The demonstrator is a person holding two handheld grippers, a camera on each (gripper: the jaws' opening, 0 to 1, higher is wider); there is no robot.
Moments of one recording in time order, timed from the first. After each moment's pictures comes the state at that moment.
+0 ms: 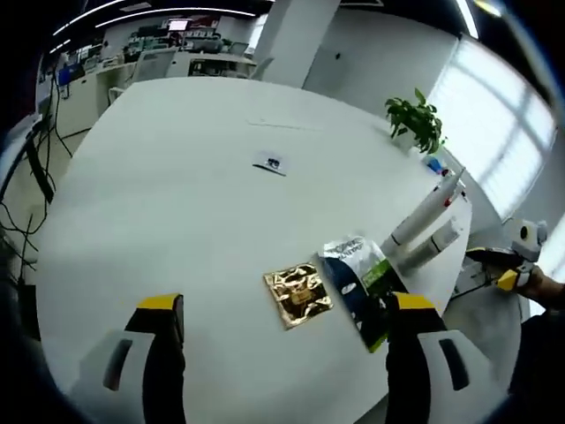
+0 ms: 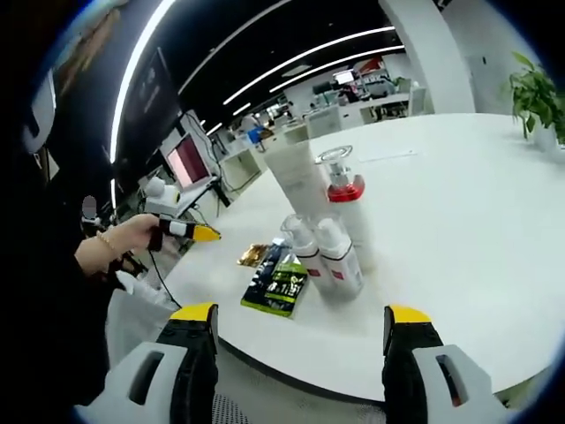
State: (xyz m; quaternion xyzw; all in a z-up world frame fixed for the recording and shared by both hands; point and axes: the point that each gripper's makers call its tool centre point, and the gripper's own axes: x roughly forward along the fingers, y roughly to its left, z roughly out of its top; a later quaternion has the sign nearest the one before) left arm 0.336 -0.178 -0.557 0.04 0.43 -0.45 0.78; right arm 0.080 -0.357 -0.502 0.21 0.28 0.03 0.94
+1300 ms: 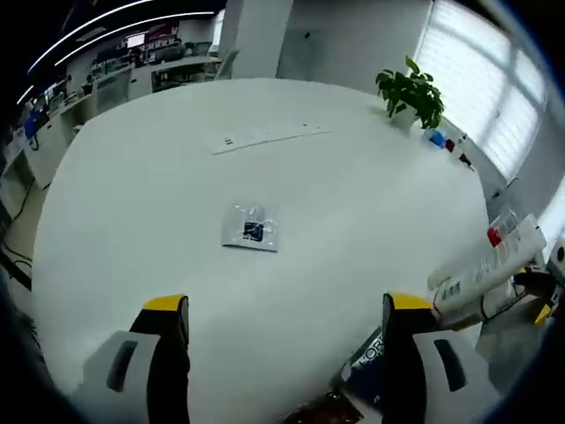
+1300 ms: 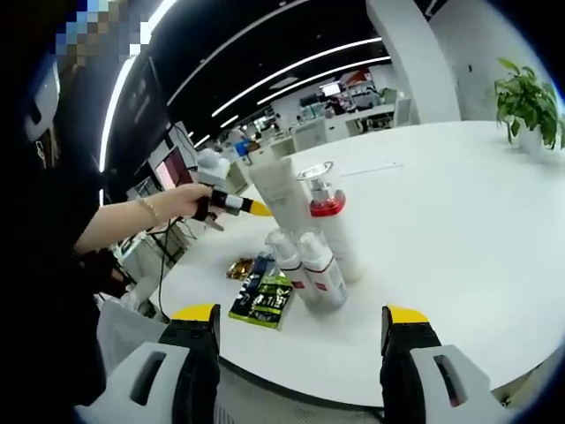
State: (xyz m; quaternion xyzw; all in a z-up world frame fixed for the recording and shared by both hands) left arm 0.397 -0.310 -0.560 0.15 0.41 -0.49 0.75; right arm 0.079 -0.378 -0.498 0.21 0.25 -0.01 0.95
